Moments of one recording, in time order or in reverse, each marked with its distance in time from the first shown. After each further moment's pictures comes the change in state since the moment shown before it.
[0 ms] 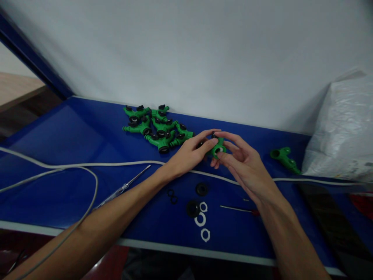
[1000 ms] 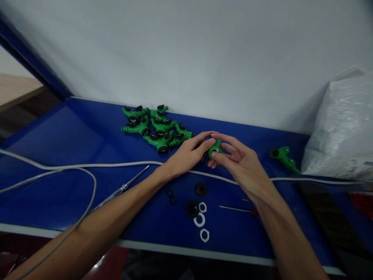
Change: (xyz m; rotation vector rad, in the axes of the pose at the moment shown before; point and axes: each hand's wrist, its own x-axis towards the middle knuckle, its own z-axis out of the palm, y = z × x) left_hand 0.001 -0.001 -0.003 0.098 0.000 0.007; right_hand 0.002 0.005 -0.002 -0.084 0.017 0.008
